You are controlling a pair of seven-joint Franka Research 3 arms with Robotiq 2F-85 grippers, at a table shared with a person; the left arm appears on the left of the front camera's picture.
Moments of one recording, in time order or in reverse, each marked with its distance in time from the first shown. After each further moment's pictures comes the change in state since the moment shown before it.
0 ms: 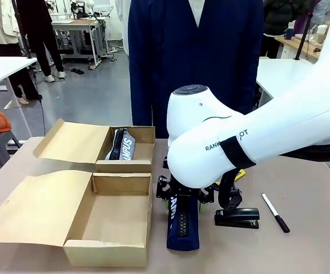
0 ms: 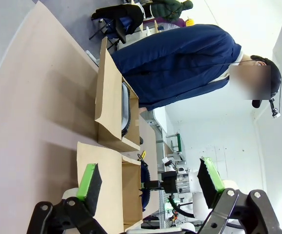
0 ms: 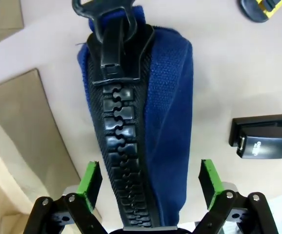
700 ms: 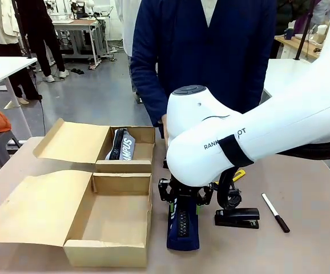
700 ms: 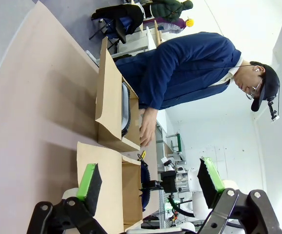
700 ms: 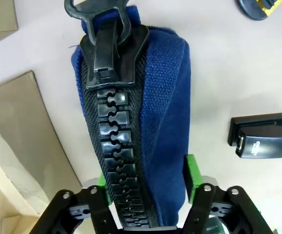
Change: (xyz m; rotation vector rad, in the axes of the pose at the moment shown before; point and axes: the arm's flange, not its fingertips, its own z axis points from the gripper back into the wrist) left arm 0.000 0.000 0.000 0.000 0.000 0.000; right arm 0.002 0.000 -0.001 -0.012 0.012 -0.009
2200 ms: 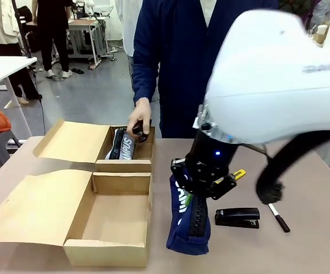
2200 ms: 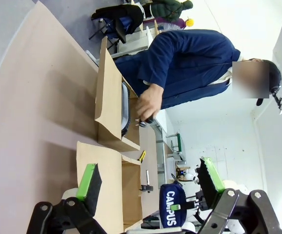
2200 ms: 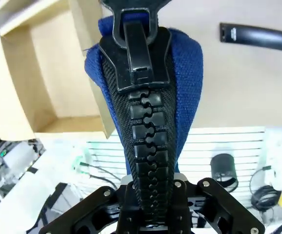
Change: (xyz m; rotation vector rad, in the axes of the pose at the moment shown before) left arm 0.000 0.000 0.000 0.000 0.000 0.000; right arm -0.089 -0.064 0.135 0.250 0.068 0.027
